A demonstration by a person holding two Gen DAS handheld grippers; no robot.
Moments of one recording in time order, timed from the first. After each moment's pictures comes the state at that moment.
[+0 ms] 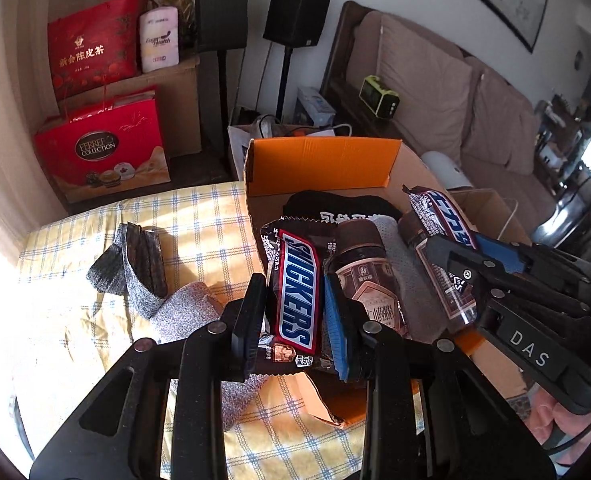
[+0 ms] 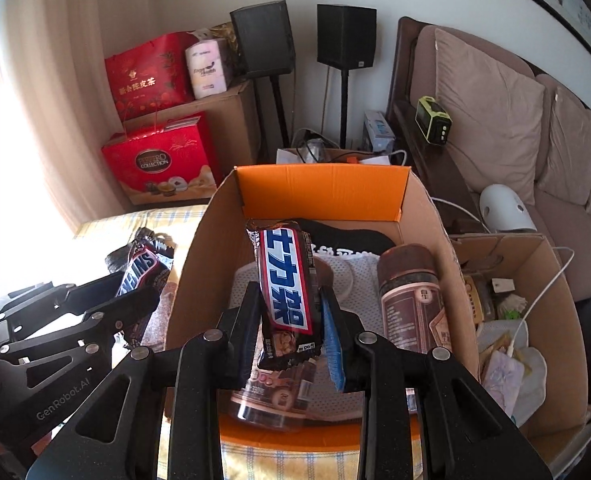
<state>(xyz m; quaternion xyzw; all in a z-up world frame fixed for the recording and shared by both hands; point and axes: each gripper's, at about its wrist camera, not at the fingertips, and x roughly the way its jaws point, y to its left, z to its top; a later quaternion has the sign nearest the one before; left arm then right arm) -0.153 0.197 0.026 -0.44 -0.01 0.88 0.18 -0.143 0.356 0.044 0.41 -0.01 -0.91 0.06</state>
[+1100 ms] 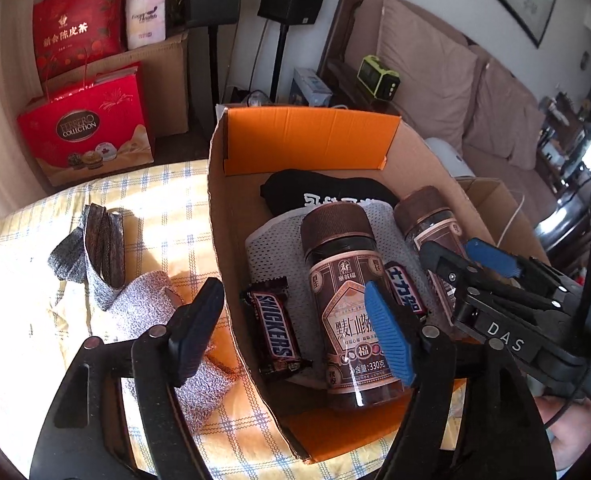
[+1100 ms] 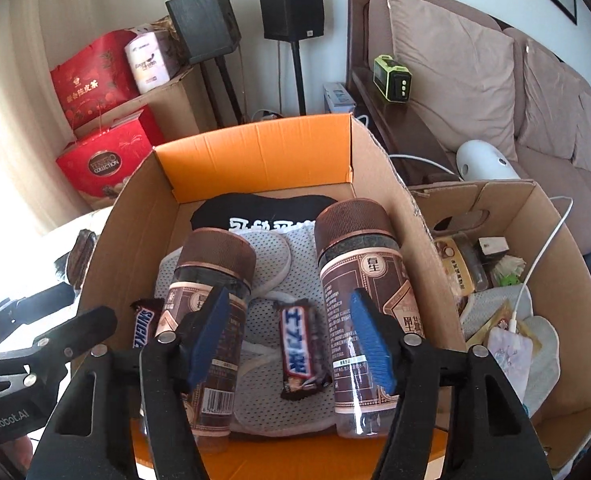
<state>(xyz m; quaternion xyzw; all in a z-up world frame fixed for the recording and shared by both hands) -0.164 0.225 0.000 -0.46 -0.01 0.87 0.18 -0.161 0.411 -0.009 0.42 -0.05 -0.90 0.01</state>
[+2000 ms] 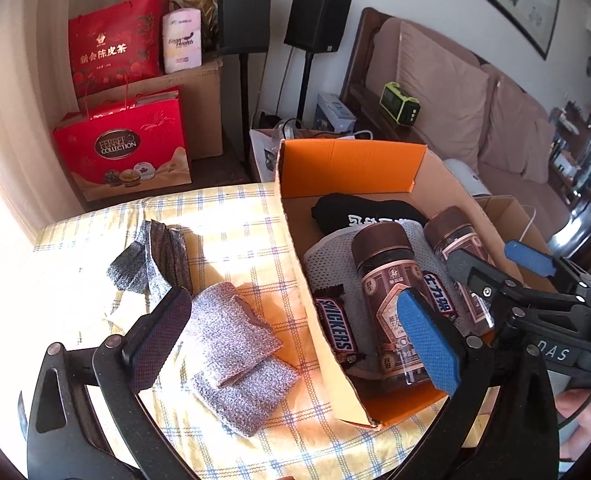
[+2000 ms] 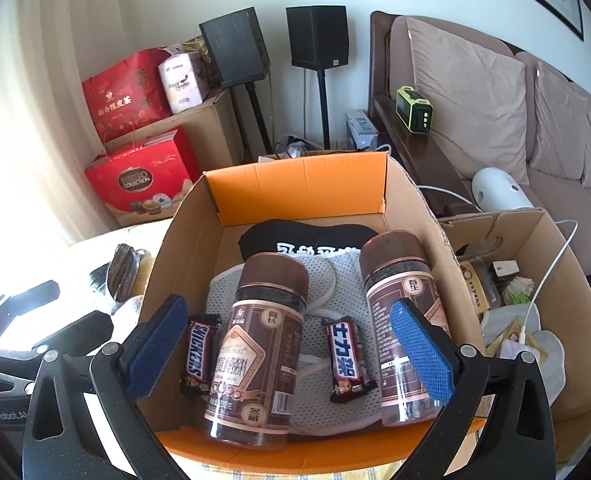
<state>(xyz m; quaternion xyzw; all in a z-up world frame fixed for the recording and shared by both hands) -0.154 0.171 0.019 -0.43 -0.01 0.89 0.14 -0.148 0.374 0.018 0.39 -0.05 -0.92 0.04</state>
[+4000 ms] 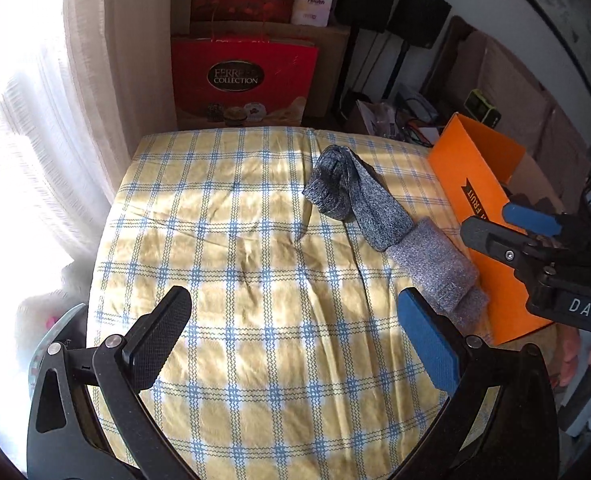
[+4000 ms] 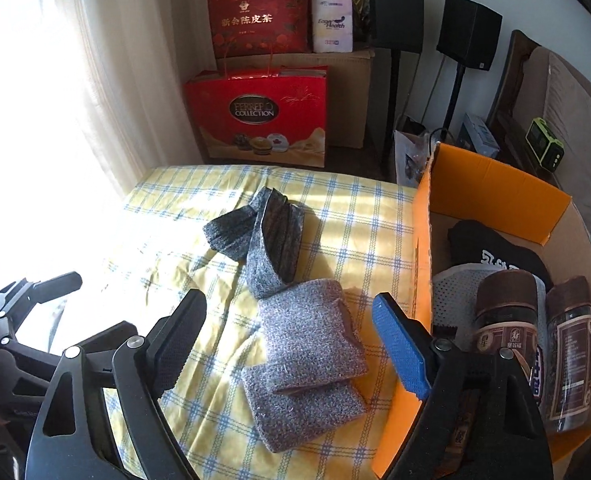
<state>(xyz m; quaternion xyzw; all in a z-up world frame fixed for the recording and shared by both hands) -0.139 -0.027 -0.044 -0.47 -0.07 0.88 0.07 -0.171 0.172 -0.020 0.44 0.06 -0.88 0.17</state>
